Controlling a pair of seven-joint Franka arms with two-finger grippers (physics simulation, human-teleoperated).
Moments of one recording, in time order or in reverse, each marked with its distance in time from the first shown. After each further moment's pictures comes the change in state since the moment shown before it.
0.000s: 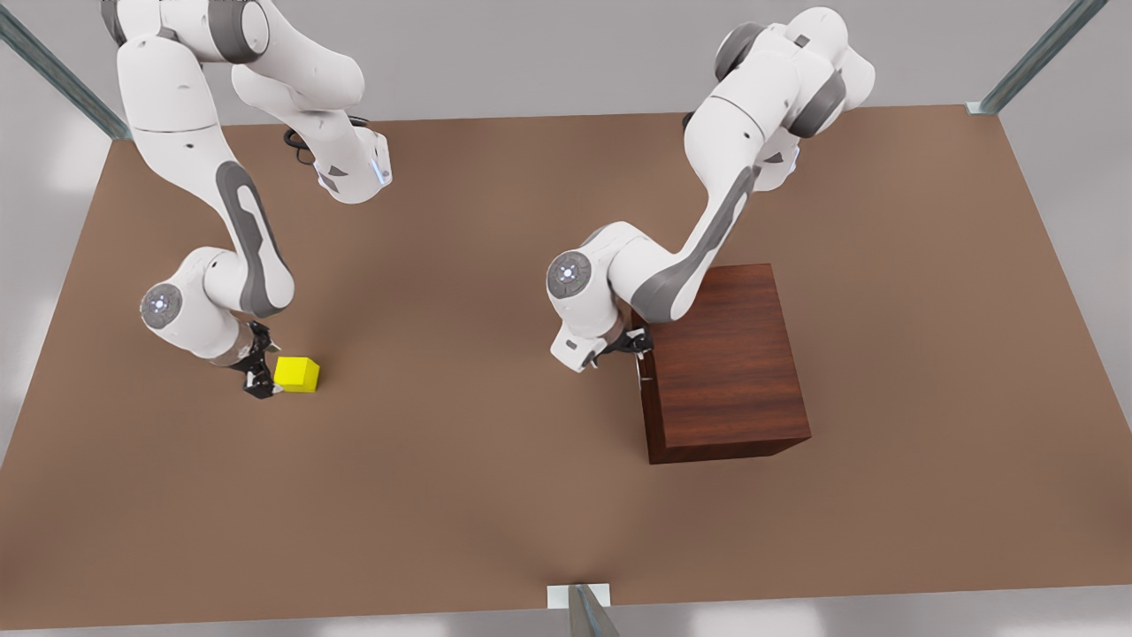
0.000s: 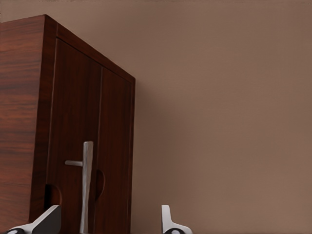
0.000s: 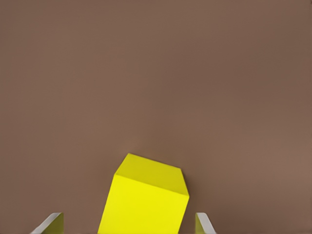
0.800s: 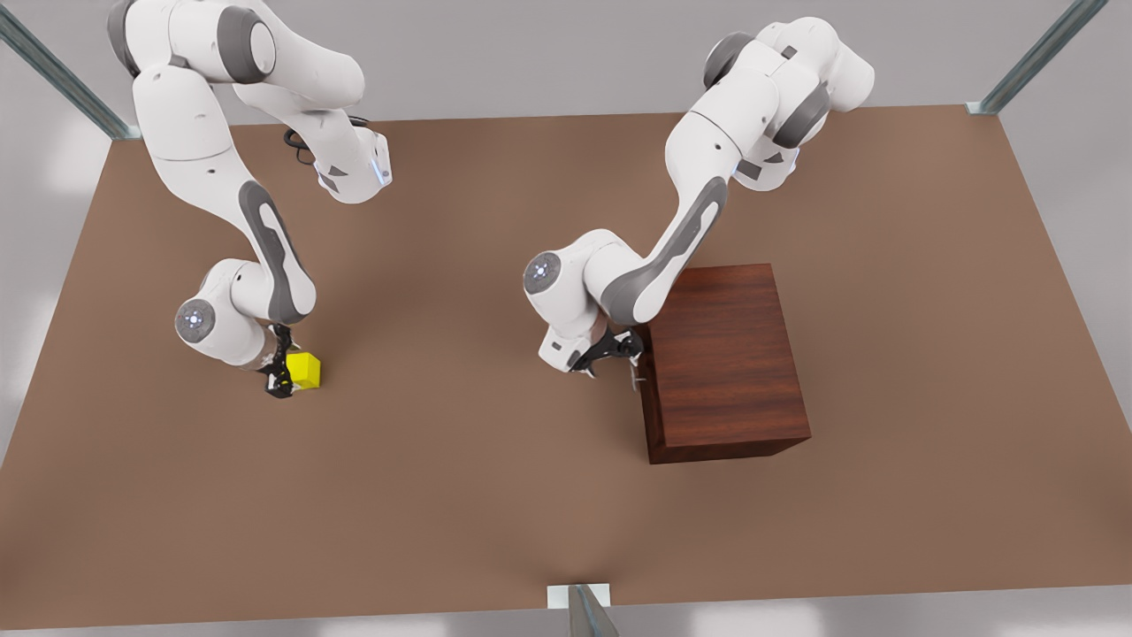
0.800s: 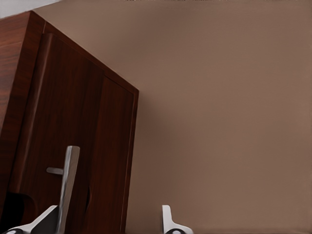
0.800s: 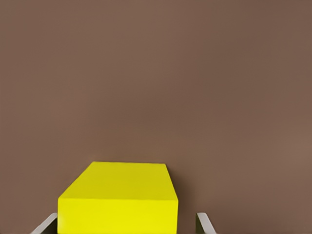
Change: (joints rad) left arm -0.036 0.065 -0.016 -0.001 0.175 0.033 -0.144; right arm 0.032 0.088 0.002 -0.008 -0.030 0.036 0.158
